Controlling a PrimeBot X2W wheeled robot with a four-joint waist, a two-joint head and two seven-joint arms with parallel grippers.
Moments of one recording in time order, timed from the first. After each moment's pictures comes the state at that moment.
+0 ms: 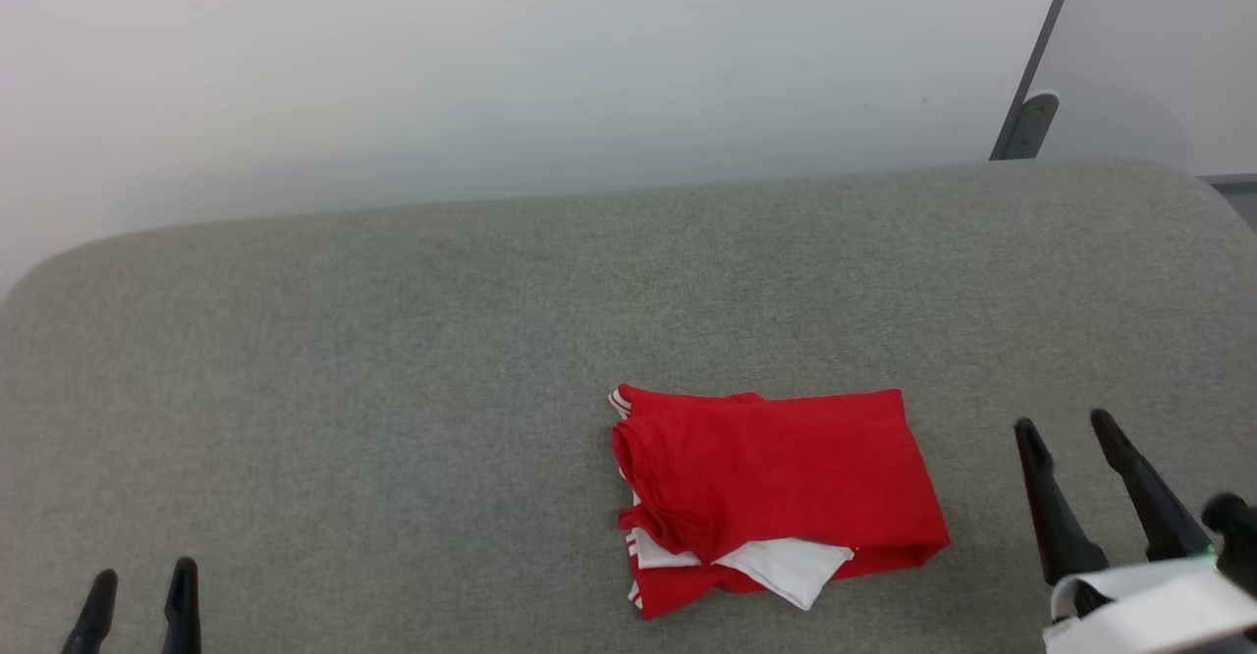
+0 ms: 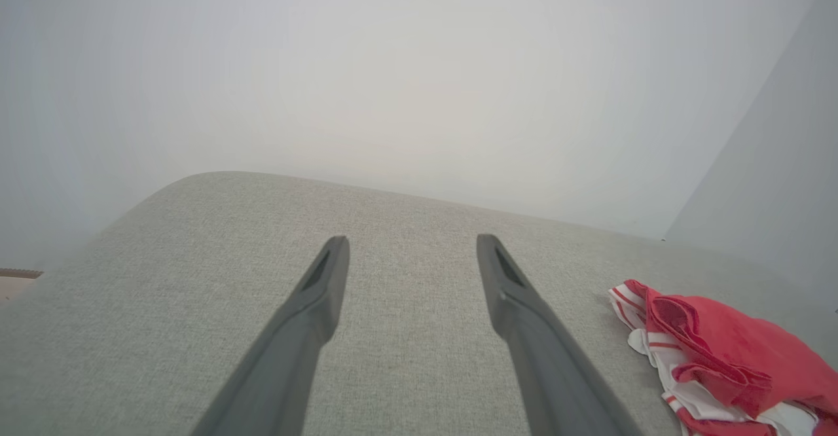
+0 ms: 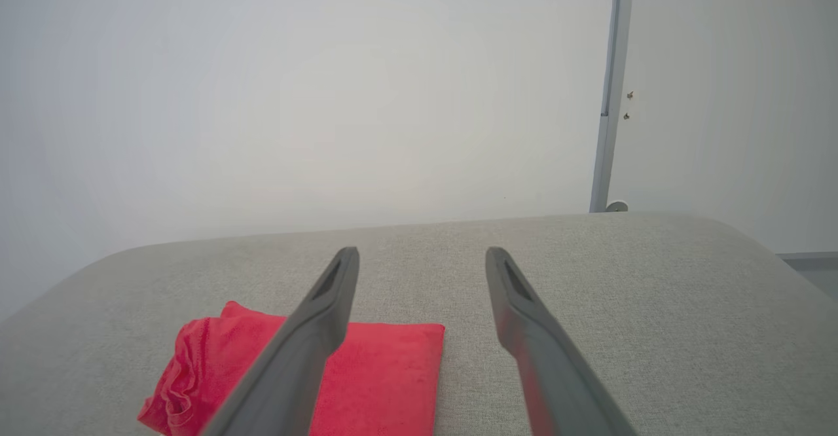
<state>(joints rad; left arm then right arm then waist) 0.34 0.34 0.17 -0.12 -0.59 -0.13 -0.26 0.05 -0.20 0.04 -0.12 0.38 0.13 -0.05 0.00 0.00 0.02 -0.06</state>
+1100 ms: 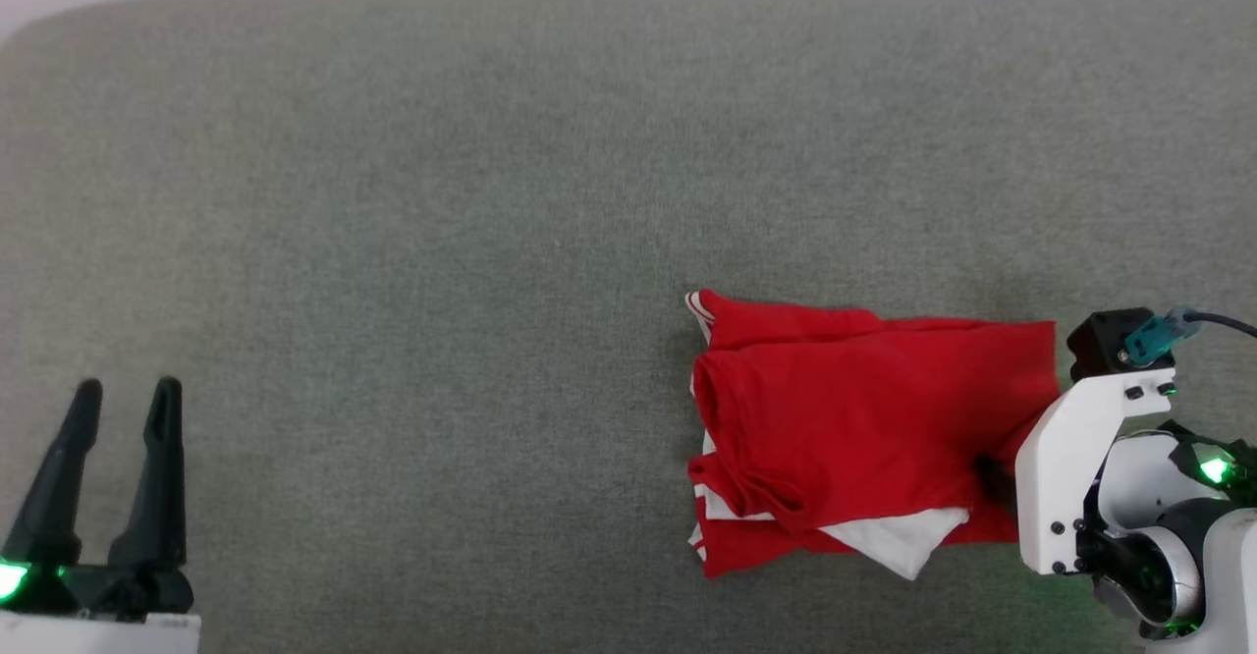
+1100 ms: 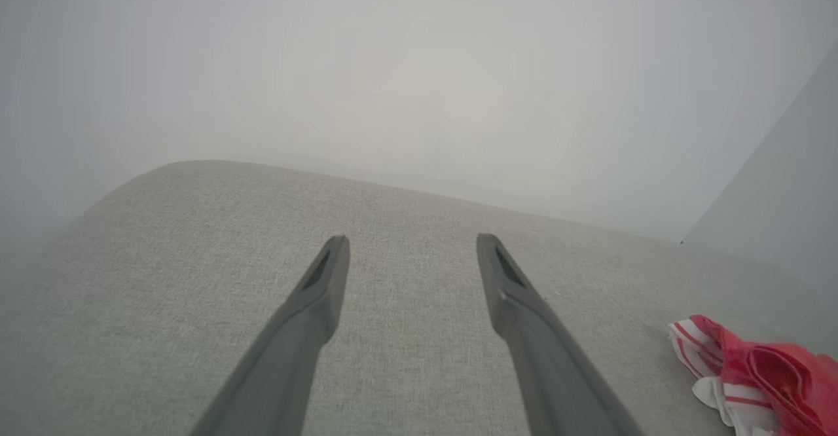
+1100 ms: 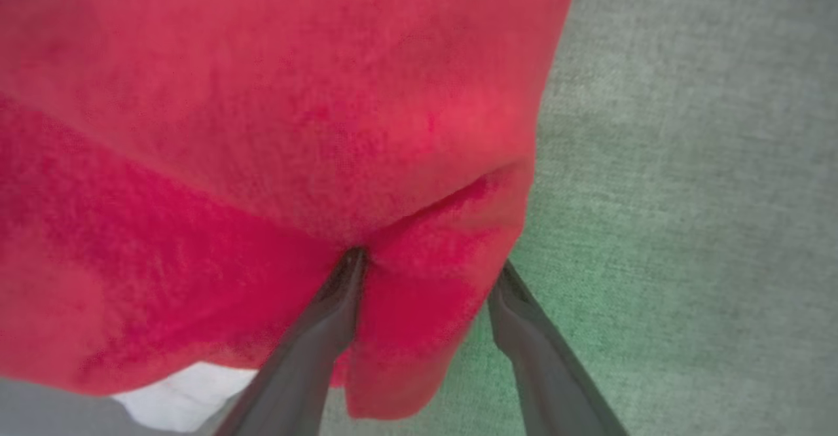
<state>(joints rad) 0.09 0.49 0.09 -0.15 -0.74 -0.13 -0.26 -0.25 -0.06 -0.06 -0.10 0.15 0.13 1.14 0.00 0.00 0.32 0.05</state>
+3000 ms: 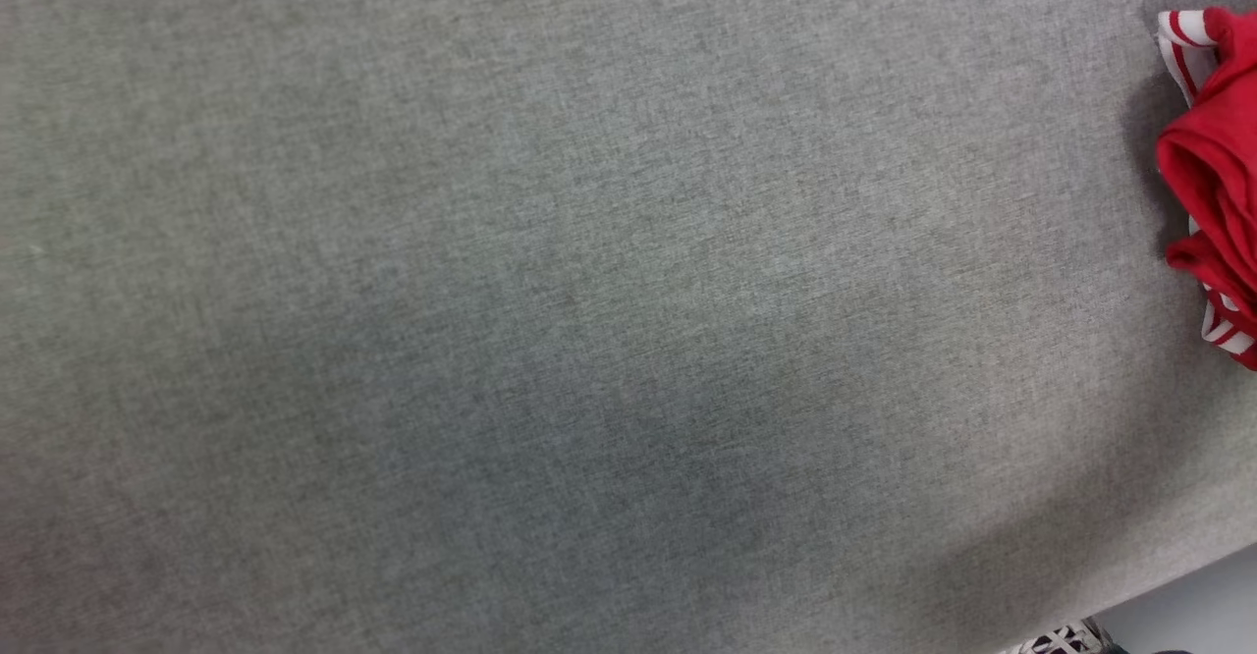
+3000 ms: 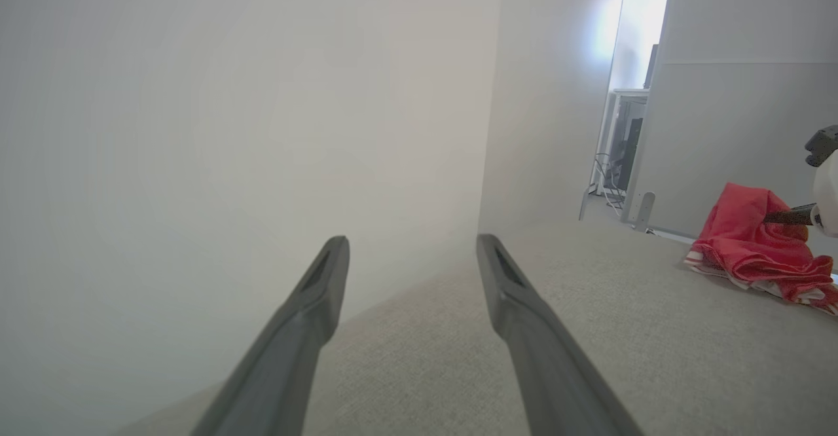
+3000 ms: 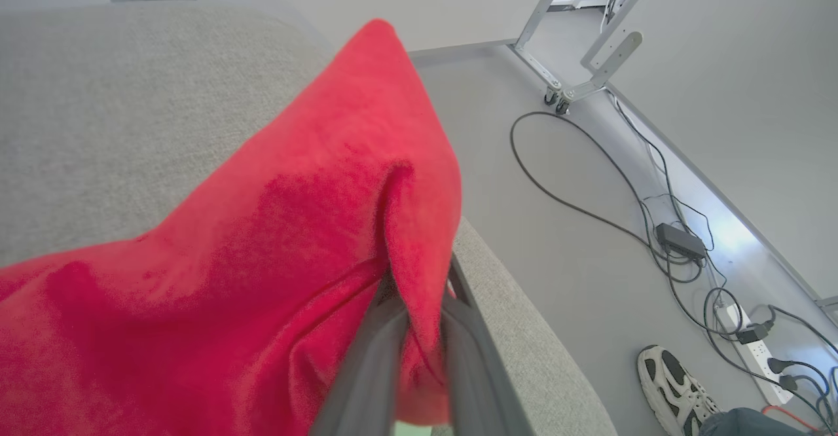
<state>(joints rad) -0.13 1.03 0.30 -0.64 -0.79 -0.13 -0.26 -0.58 -0.05 -0.62 -0.13 0.07 0.13 0.48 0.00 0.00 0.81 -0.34</state>
